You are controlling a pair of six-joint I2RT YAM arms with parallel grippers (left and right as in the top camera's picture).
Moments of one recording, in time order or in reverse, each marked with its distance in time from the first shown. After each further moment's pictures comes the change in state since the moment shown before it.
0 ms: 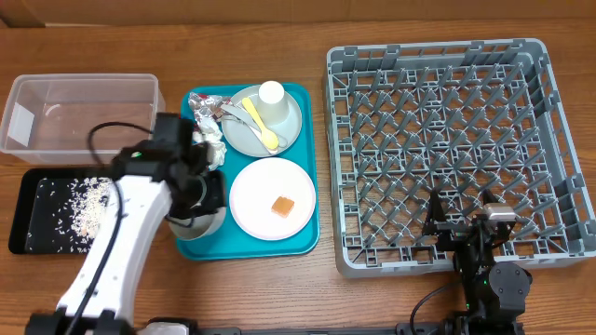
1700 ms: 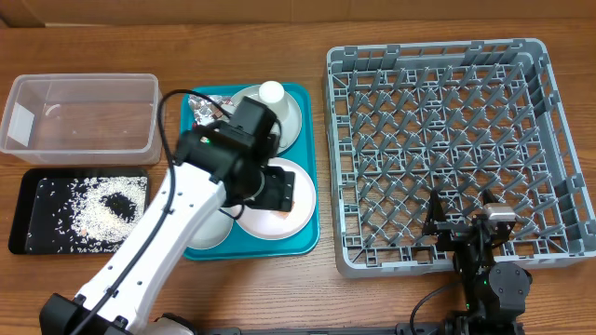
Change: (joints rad) left arm -0.372 0.066 0.266 -0.134 -0.045 -0.119; right arm 0.000 0.000 0.000 0.000 0.000 0.000
